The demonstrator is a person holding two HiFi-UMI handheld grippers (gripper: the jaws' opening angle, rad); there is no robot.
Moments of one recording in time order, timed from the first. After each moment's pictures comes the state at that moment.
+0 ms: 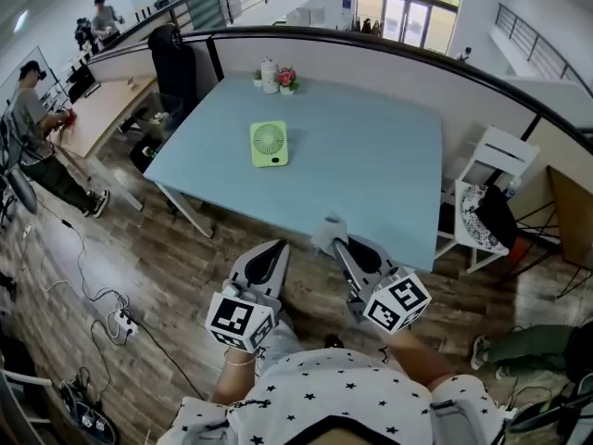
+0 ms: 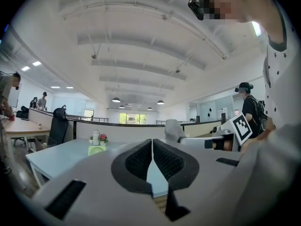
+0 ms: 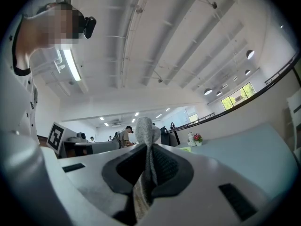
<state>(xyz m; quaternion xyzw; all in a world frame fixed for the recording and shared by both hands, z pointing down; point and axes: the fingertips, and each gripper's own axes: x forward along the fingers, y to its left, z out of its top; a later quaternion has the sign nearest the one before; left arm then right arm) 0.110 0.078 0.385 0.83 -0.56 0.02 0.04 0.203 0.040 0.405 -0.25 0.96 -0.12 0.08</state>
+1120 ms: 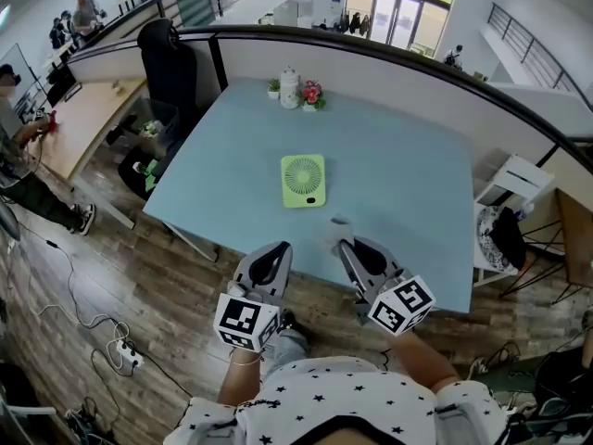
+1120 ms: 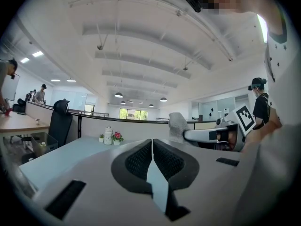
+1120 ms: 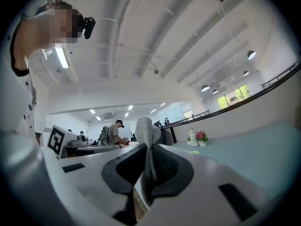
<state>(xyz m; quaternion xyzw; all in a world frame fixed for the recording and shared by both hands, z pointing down) -0.072 -0.071 0.412 0.83 -0.55 0.03 0.06 0.032 -0.101 0.412 -0.29 0.95 -0.13 0.04</state>
